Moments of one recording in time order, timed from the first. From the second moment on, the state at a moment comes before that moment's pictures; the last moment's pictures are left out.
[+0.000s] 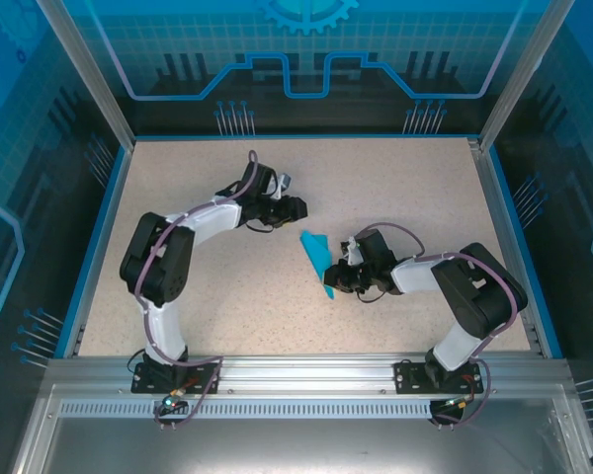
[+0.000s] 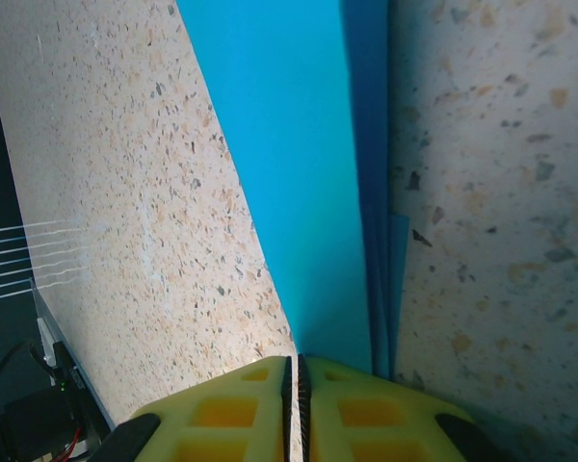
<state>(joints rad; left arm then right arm) -0.38 1.89 1.27 -0.22 0.52 -0.64 0.51 1.66 0.57 0.18 -0.57 0.80</state>
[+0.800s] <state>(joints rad) -0.47 1.67 1.02 -0.26 0.49 -0.71 0.54 1.61 0.63 -0.06 -0.48 0.89</state>
